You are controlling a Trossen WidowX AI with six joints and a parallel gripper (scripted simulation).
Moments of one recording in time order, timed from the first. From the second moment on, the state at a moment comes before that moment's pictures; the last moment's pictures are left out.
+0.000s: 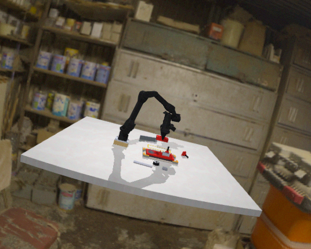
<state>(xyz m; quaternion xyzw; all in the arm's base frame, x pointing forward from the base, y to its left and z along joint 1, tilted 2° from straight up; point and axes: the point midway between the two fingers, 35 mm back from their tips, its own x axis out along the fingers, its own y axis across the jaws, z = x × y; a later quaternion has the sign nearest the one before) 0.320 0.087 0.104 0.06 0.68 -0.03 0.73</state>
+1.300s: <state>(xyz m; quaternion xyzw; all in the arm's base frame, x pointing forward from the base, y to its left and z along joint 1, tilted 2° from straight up) 0.321 0.087 0.080 0.06 0.68 -0.03 0.73</state>
